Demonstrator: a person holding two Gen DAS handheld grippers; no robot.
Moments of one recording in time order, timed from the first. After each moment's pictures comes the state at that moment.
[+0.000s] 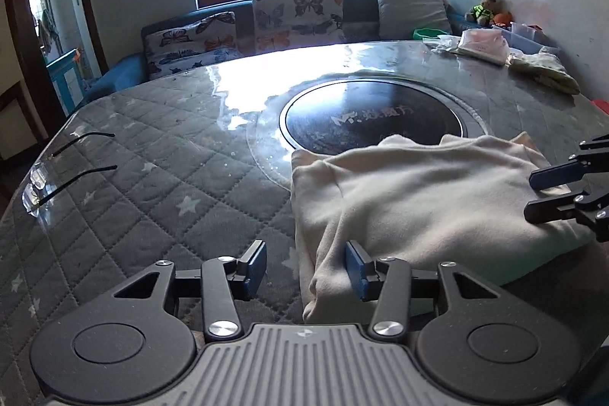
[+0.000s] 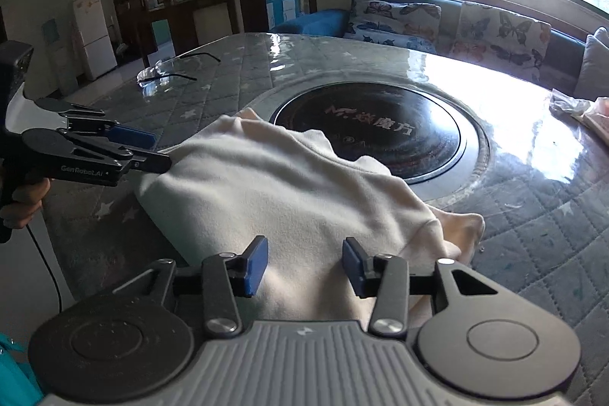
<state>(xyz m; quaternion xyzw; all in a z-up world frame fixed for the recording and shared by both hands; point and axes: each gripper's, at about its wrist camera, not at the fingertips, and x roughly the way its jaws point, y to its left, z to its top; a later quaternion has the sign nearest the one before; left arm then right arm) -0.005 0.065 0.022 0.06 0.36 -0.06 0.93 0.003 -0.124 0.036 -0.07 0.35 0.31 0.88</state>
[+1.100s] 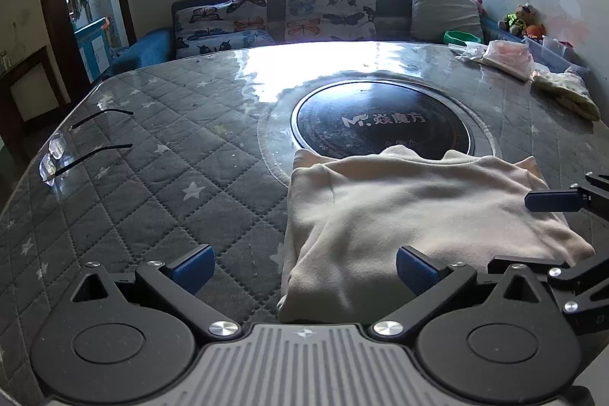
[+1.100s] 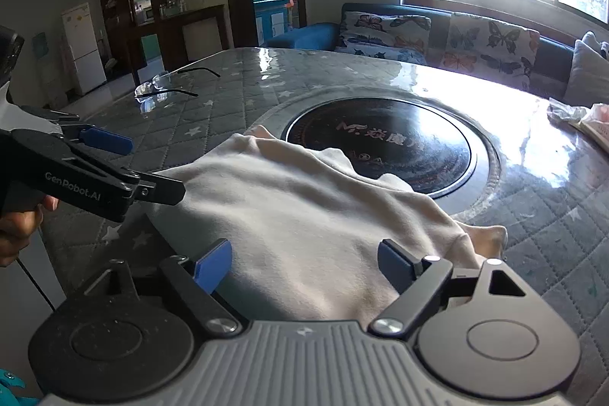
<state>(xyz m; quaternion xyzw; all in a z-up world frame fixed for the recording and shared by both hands) -0.006 0.048 0.036 0.02 0.38 -0.01 0.92 -0.008 -0.096 0.037 -0.07 0.34 0.29 0.89</state>
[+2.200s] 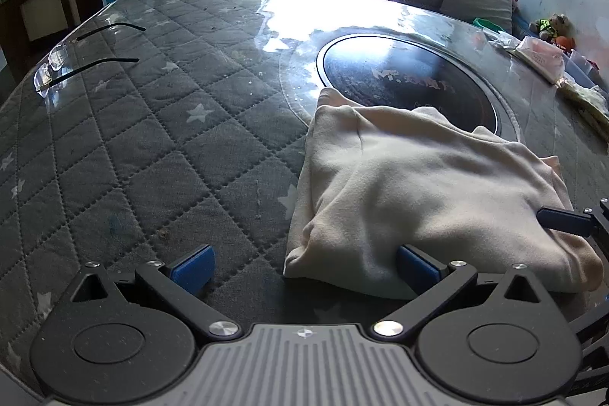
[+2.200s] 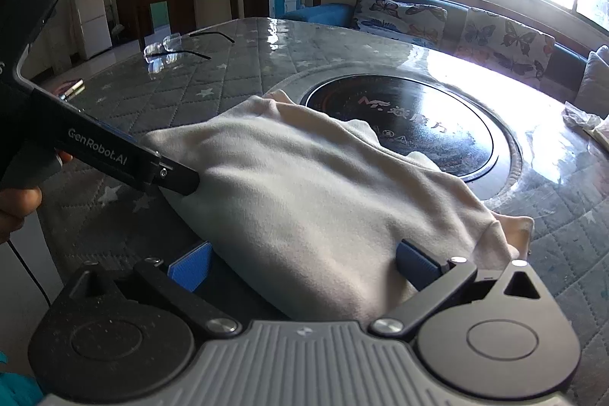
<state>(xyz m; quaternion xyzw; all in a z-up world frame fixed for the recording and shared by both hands) 0.004 0.068 0.008 -0.06 0.45 0.02 0.89 -0.015 -0.073 0.018 -0.12 0.35 0.29 0.88</state>
